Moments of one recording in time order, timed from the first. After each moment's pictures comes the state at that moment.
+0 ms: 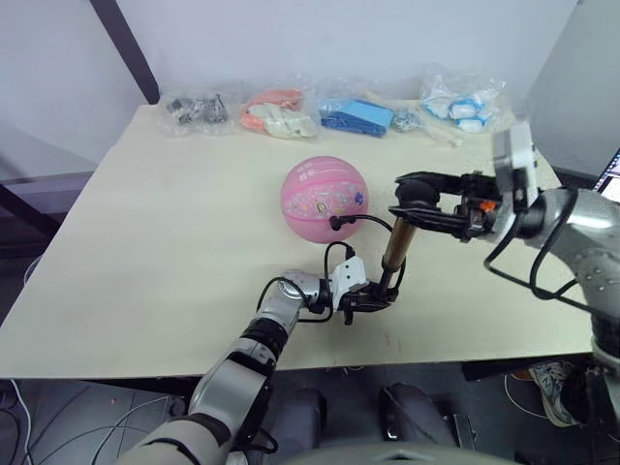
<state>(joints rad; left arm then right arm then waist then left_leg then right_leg) -0.60 0.13 -0.29 0.93 0.05 -0.29 -1.13 -0.52 -0.66 -0.01 -0.41 0.73 0.64 0.91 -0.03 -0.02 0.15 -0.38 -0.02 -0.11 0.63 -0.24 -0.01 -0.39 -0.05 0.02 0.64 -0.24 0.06</state>
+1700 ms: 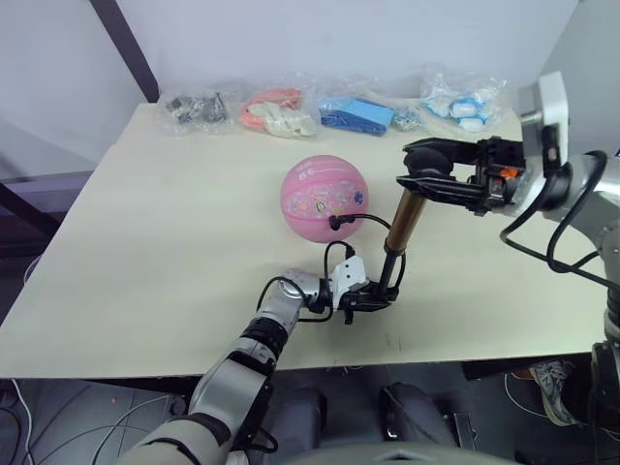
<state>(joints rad) -0.61 0.13 -0.28 0.92 0.04 -0.29 -1.14 -0.69 -0.71 -0.10 -0.37 0.85 0.76 0.90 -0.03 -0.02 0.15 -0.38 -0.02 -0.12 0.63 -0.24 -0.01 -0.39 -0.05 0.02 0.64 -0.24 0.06</state>
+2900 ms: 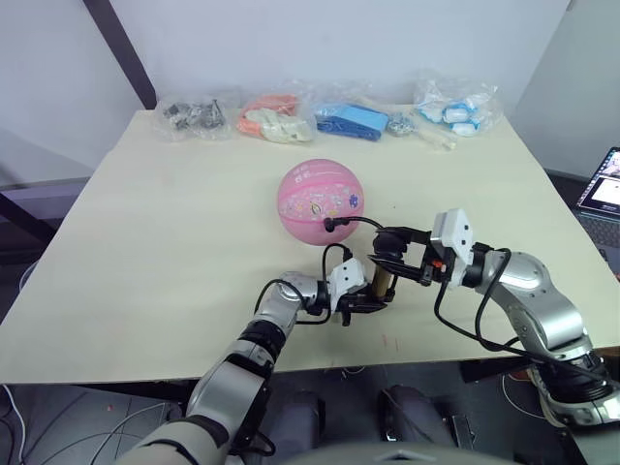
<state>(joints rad) -0.59 0.14 -0.29 0.92 0.05 -0.29 -1.12 -0.28 -0.50 0.17 -0.25 0.40 0.27 0.91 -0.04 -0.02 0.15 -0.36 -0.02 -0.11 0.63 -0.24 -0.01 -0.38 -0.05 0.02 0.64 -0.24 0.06</state>
